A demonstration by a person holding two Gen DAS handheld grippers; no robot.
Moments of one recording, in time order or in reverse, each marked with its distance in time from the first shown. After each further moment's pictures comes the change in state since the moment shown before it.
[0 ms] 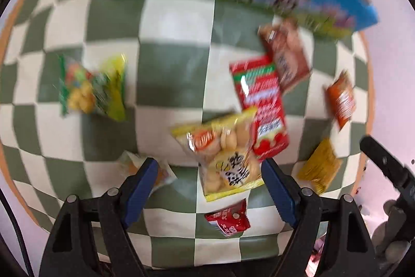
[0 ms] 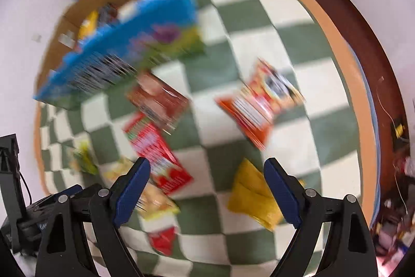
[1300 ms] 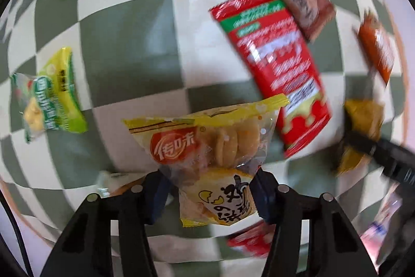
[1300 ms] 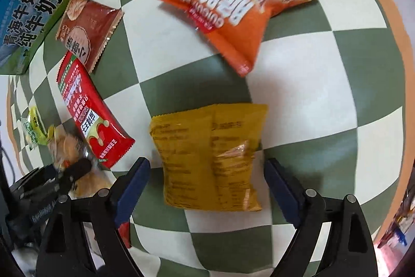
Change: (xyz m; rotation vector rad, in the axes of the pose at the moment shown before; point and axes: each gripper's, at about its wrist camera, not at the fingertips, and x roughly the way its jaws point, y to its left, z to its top) left arm 0.081 -0.055 -0.018 0.240 0.038 0.155; right arm 0.103 -0.053 -0.028 0.079 0.183 -0.002
